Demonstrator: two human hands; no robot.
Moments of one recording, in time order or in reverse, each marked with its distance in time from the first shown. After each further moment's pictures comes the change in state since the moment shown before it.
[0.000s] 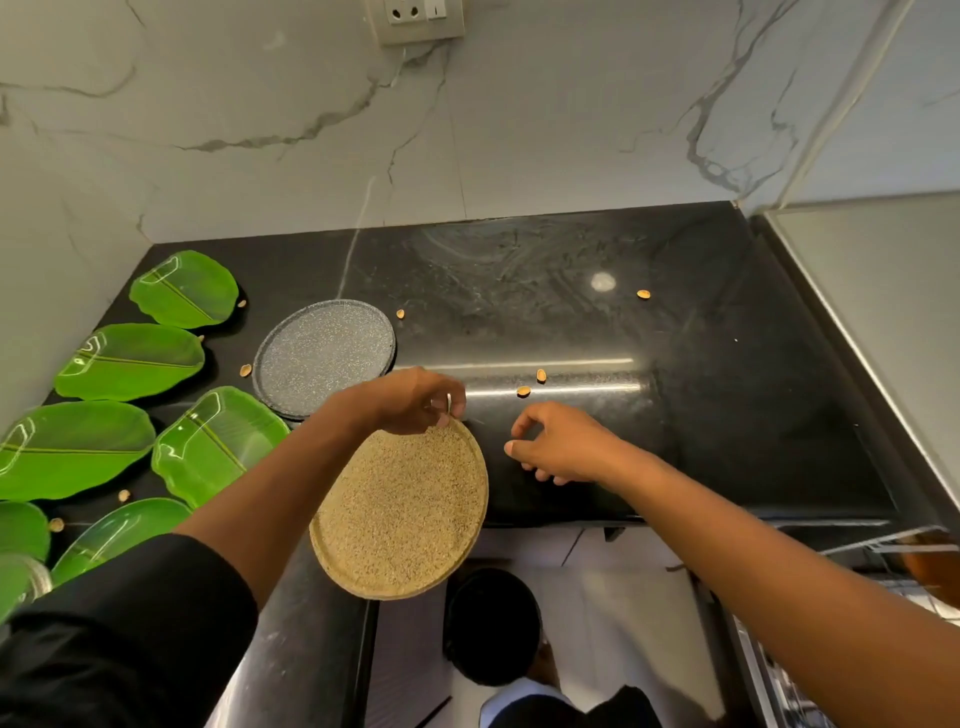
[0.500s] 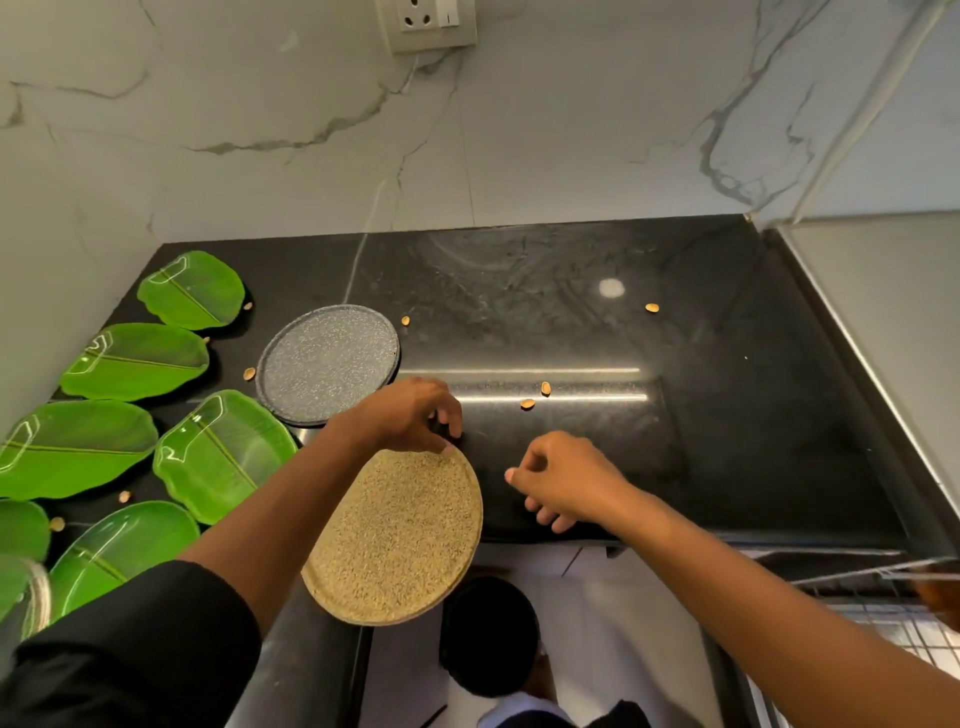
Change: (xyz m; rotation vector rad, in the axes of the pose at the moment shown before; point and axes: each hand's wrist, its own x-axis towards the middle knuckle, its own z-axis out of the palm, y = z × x) left_hand 0.002 -0.013 0.015 0.054 0.120 -0.002; right_hand -0.013 0.000 0.012 0.008 0.040 0.048
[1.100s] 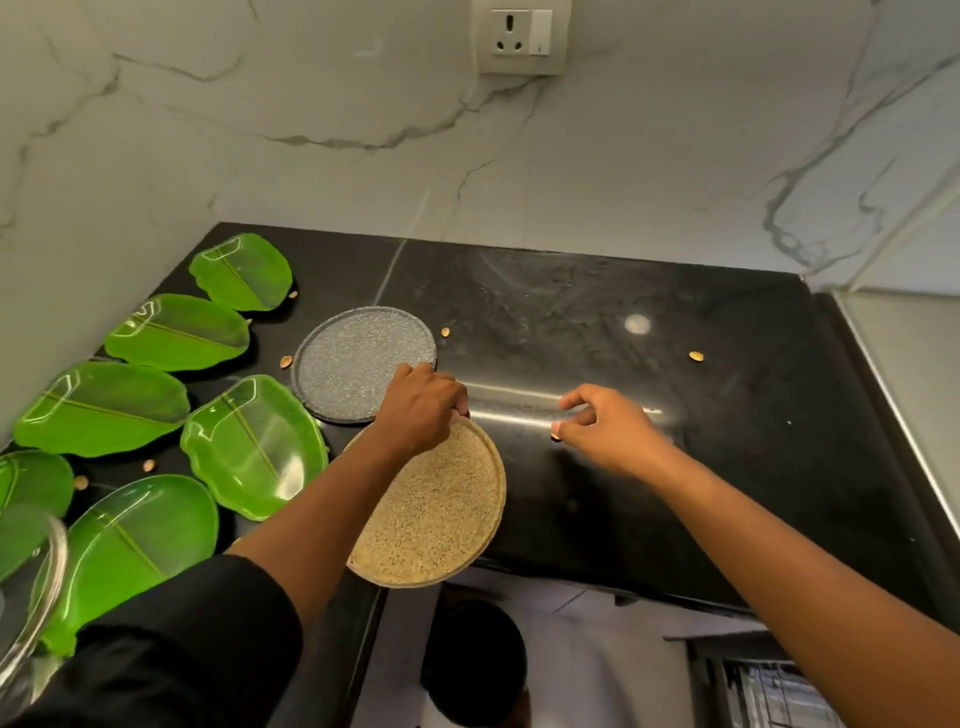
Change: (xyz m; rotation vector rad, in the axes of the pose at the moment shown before) left_hand 0.001 -0.009 0.011 0.216 0.373 -0.348; right_hand 0.057 -0.024 -0.057 -0.048 0.172 -0.118
